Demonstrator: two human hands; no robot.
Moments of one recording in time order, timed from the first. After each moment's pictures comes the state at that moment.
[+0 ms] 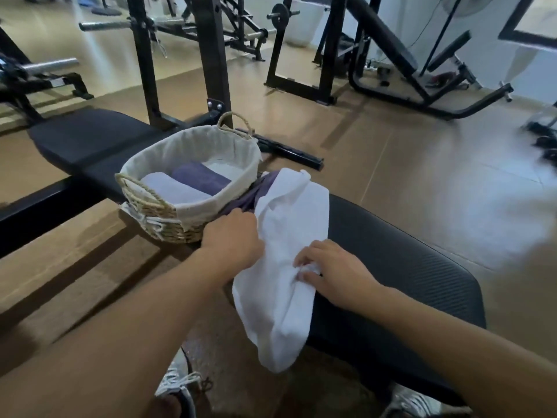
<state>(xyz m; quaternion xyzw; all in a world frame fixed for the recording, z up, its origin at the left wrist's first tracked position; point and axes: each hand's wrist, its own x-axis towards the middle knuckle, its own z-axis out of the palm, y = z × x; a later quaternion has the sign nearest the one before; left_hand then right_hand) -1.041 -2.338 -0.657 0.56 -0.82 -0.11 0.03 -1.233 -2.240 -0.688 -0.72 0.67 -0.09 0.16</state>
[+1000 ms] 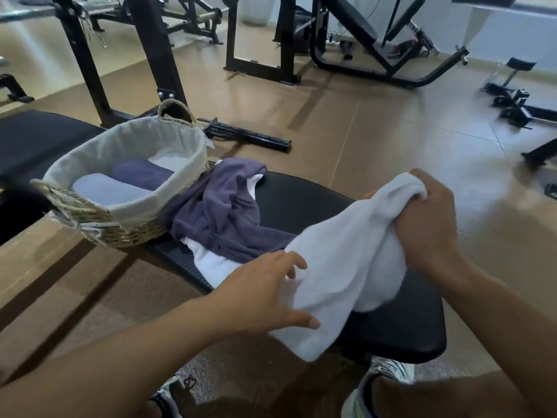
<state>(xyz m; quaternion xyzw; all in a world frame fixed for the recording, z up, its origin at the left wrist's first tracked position) -1.089 -2.243 -0.672 0.29 -0.91 -0.30 0.00 -1.321 -2.169 -0.611 -0.38 0.74 -0.55 0.09</state>
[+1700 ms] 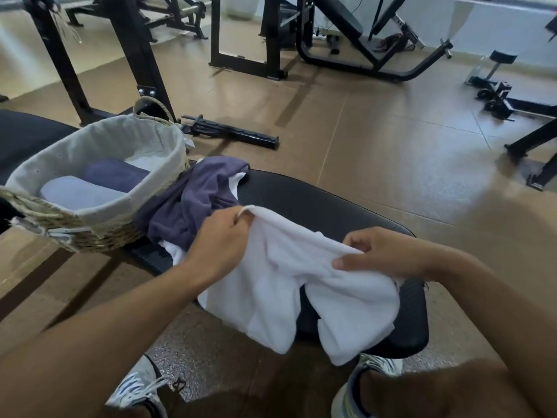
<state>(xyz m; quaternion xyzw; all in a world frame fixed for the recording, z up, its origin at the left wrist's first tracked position) -1.115 -2.295 -0.670 0.48 -0.76 -0.37 0.24 -1.358 -2.157 -0.630 -0.51 0.76 -0.09 0.40</state>
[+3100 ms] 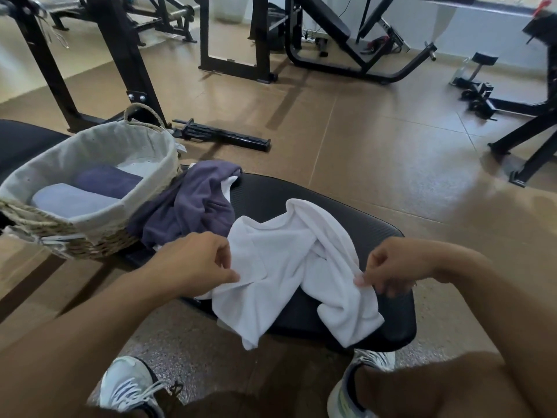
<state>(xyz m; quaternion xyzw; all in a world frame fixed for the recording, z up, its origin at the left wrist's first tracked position) -1.077 -2.299 -0.653 0.43 -0.88 -0.19 -0.07 -1.387 -2.132 -0.629 -0.44 0.78 0.01 0.44</state>
